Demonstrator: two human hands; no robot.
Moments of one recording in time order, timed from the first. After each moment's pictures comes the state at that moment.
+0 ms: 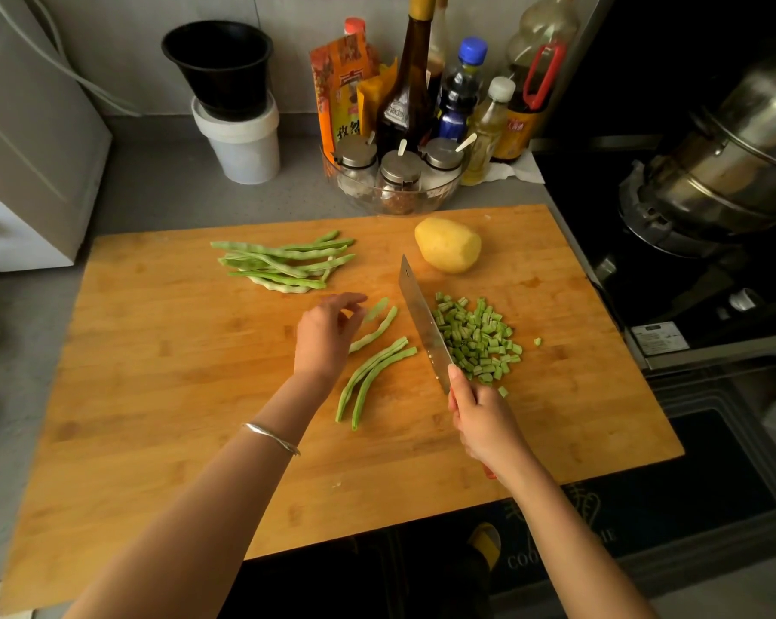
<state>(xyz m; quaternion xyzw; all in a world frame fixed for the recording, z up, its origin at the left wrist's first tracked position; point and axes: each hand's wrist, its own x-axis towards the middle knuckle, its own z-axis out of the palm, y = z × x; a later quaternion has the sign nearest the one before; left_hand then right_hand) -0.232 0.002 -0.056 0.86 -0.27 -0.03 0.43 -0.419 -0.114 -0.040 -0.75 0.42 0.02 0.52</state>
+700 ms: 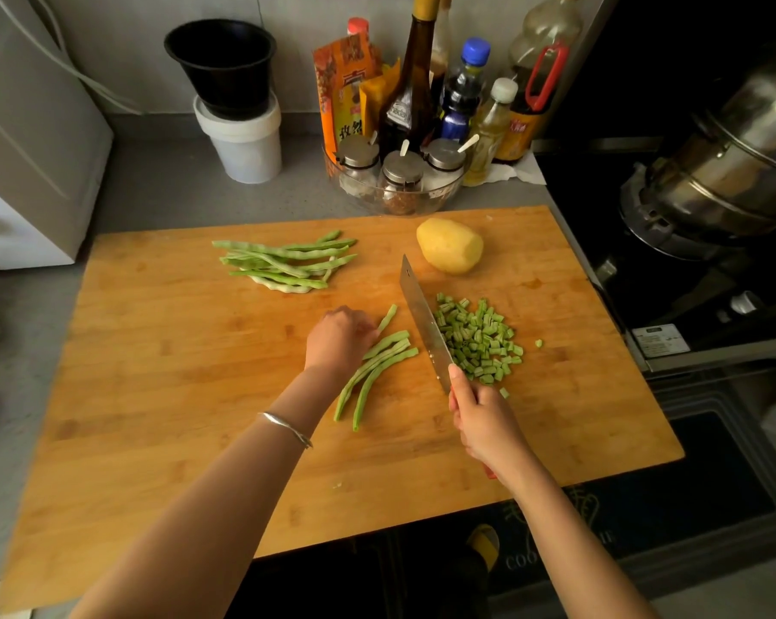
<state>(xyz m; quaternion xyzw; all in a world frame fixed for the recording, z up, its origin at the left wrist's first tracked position) -0.230 -0.008 -0.070 0.91 -0.29 -0.13 0.27 -0.417 -0.114 -0.038 -0.75 0.42 0.02 0.51</state>
